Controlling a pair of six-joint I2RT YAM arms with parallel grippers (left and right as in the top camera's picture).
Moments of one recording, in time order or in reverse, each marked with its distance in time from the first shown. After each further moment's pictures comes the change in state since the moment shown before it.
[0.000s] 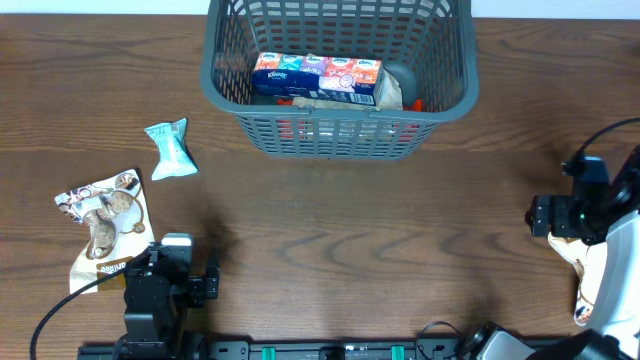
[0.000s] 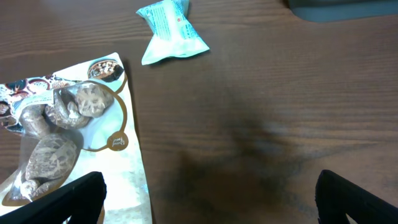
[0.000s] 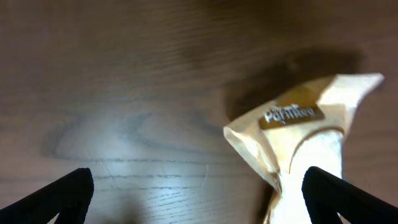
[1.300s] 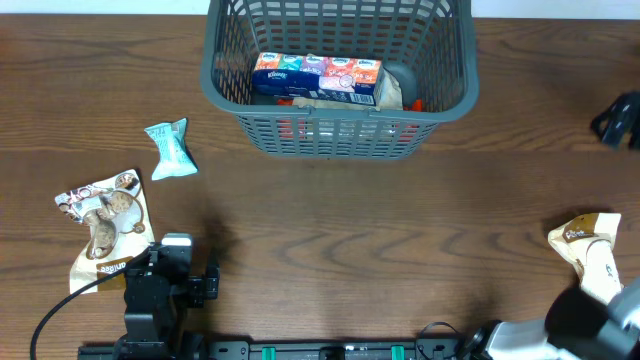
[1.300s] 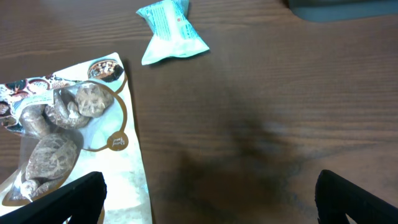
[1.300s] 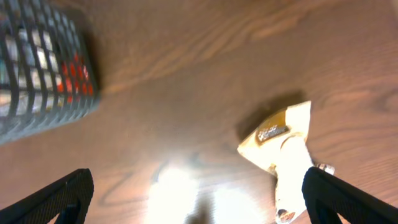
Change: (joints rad) left arm 0.000 0.000 0.000 0.000 0.000 0.000; right arm 0.037 0.271 1.059 -0.636 -0.103 0.392
